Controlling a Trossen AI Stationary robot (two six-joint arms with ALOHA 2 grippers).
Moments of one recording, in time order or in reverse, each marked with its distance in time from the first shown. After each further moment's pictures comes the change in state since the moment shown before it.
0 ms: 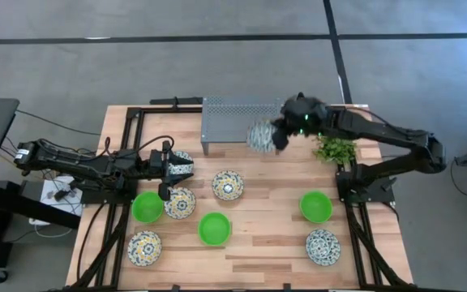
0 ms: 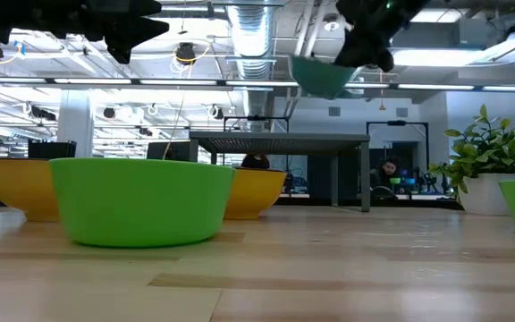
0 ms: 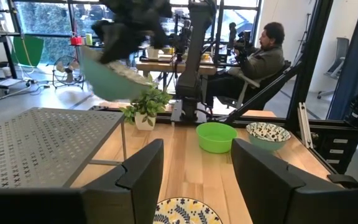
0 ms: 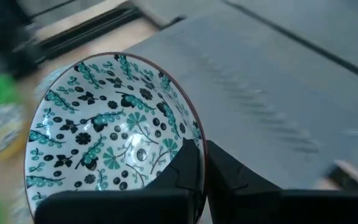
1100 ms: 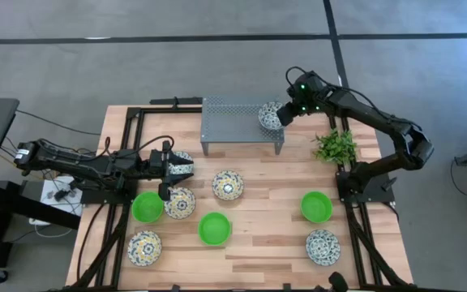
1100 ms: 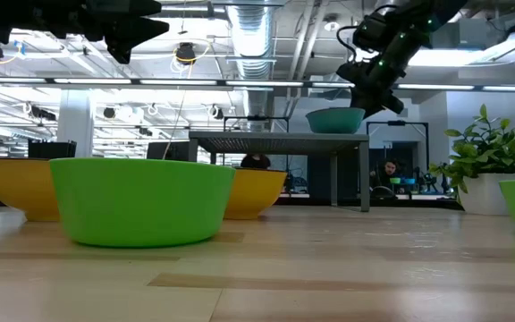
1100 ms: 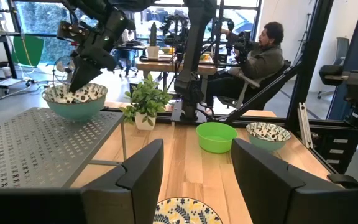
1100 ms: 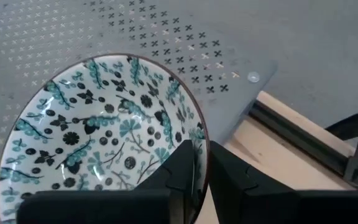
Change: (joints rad) left arm 0.000 0.000 0.000 0.000 0.000 0.000; right arm -0.386 0.175 0.004 -0.056 -0.233 -0.072
